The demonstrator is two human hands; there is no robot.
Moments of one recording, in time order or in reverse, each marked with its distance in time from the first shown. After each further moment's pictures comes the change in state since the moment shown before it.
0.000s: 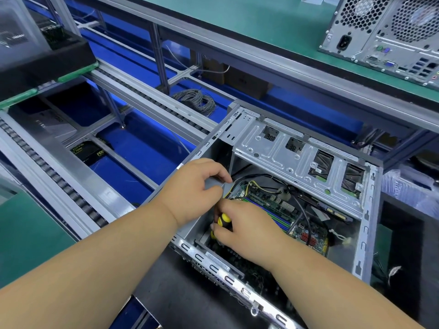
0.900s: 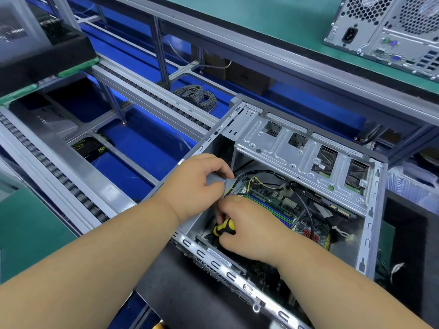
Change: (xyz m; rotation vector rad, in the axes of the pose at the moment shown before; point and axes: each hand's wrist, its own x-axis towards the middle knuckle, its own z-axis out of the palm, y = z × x) left_hand 0.000 -0.001 0.000 0.008 0.002 0.012; right_hand 0.001 0.003 -0.004 0.010 -0.095 -0.075
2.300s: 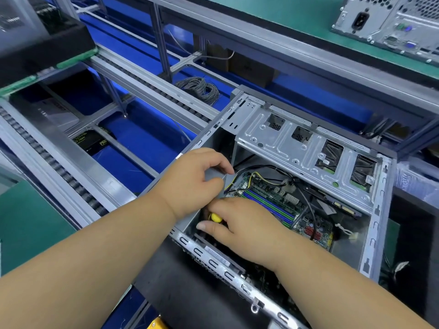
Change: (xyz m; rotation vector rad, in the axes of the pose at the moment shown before) left_hand -0.001 0.007 -0.001 0.014 0.001 -0.016; right_hand -0.001 -0.015 -0.002 -0.010 -0.023 -0.076
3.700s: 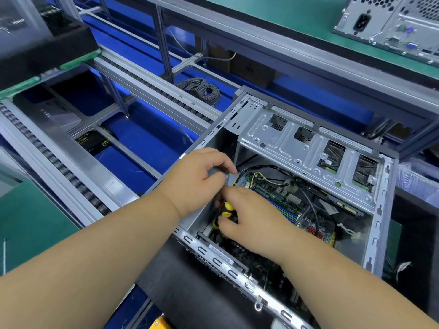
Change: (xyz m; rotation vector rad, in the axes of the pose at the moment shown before) left_hand -0.001 -0.002 -0.001 -0.029 0.002 0.019; right_hand 0.002 0.010 -0.002 0.076 0.060 0.113
